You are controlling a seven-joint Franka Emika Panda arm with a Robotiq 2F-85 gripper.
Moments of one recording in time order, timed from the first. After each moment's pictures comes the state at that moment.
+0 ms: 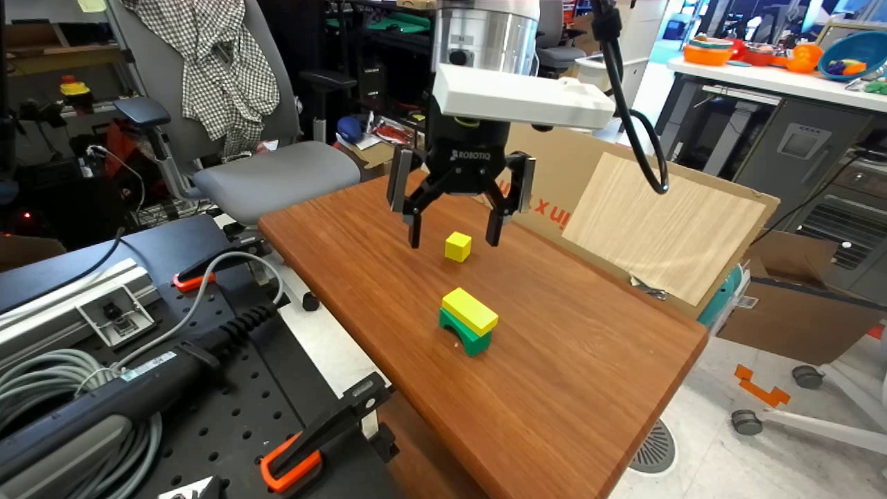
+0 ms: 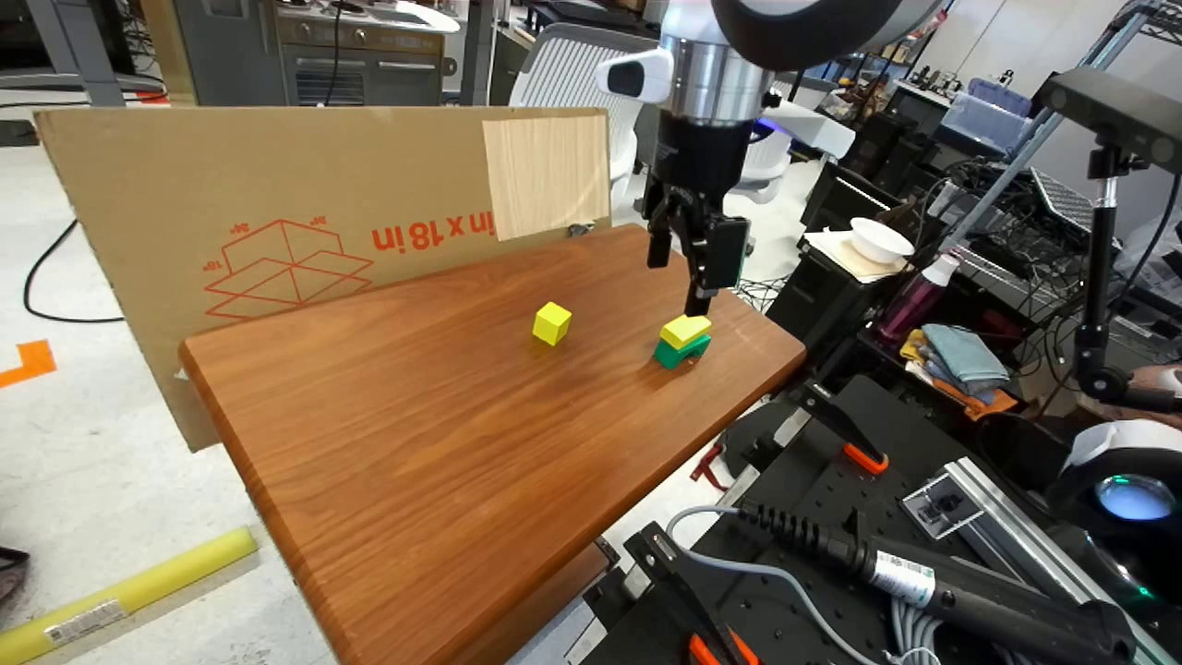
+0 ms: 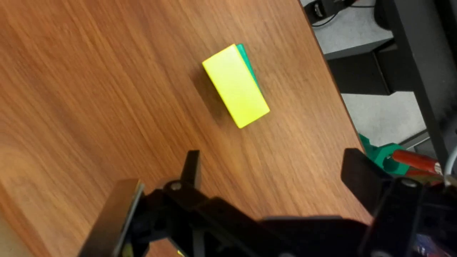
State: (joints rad) arm -0.08 0.41 0.04 -2.17 -0.23 2.41 -1.02
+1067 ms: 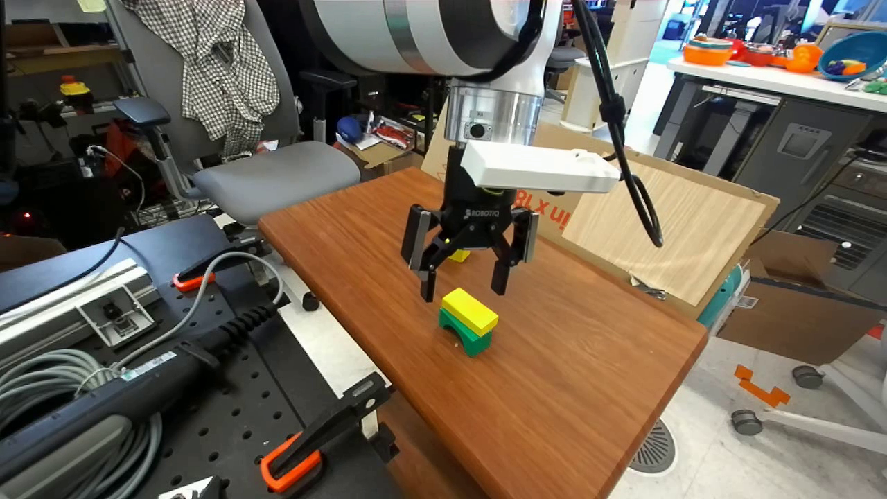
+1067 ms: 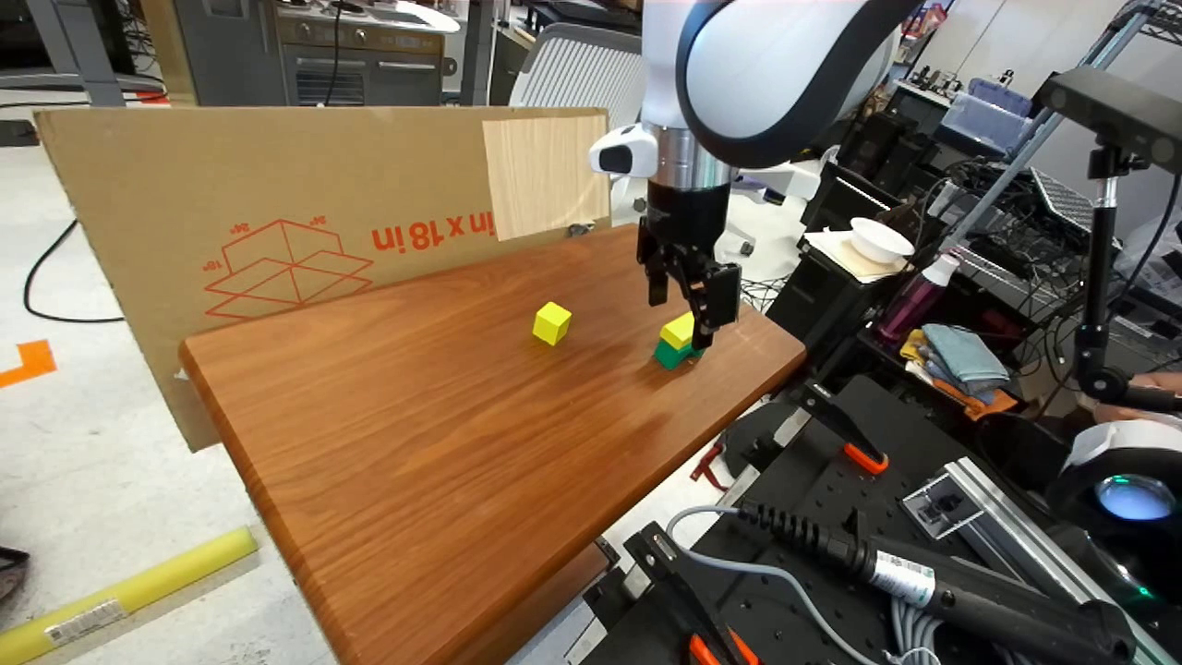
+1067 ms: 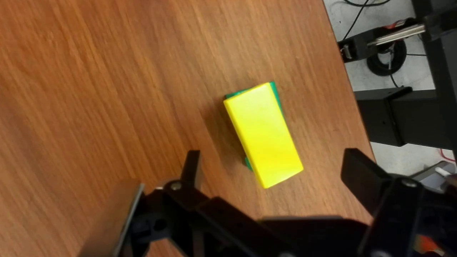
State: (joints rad) arm -0.08 0.57 0.00 -2.09 -0.33 2.41 -1.07
